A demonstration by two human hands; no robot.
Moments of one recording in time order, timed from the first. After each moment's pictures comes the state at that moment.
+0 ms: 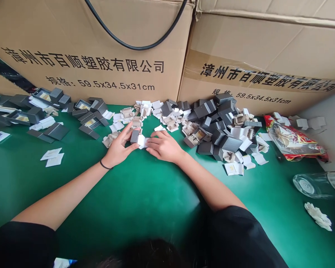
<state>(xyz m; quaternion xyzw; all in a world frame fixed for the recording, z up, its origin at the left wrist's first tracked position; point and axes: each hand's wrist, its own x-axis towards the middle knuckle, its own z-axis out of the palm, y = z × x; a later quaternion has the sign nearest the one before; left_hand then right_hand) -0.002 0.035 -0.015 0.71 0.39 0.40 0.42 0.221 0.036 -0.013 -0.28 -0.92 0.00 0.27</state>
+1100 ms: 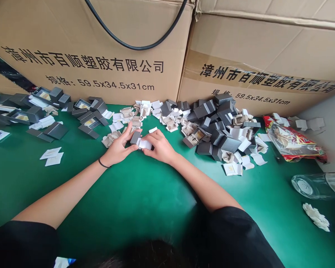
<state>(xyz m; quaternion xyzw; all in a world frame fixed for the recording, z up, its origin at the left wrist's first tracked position) -0.005 0.037 -0.013 0.73 0.39 0.34 0.45 0.200 0.032 -0.015 -0.35 -0.85 0.15 0.36</state>
